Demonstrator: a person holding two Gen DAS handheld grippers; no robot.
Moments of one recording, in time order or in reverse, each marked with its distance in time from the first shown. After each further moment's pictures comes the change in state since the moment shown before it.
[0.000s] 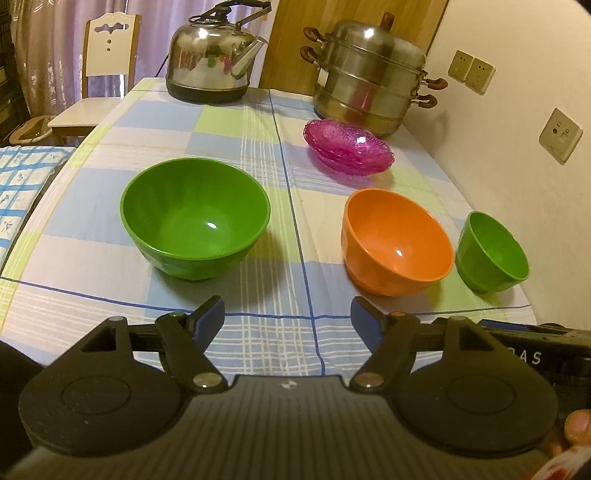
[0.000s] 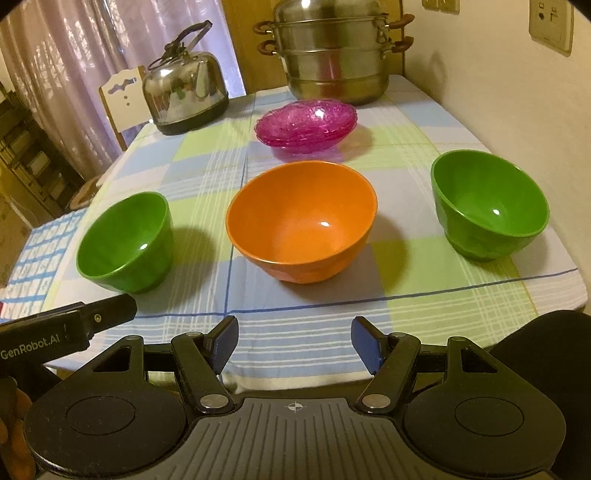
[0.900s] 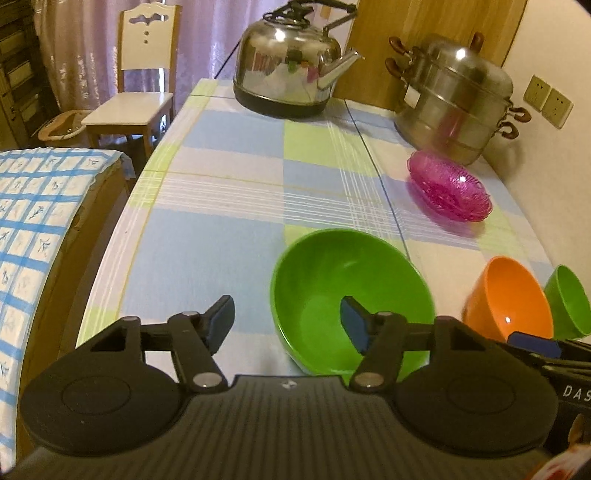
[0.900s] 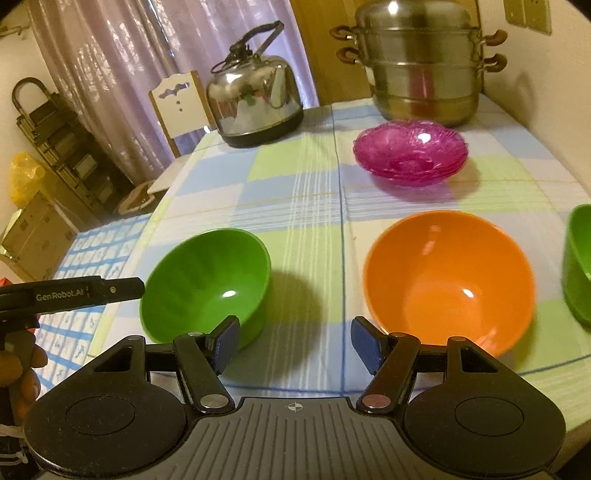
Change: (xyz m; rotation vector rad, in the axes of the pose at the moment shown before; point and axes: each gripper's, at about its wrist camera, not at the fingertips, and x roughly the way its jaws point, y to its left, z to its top) left arm 0.047 0.130 0.094 -0.029 0.047 0.104; right arm 0.067 0.085 0.054 -0.050 -0.019 0.165
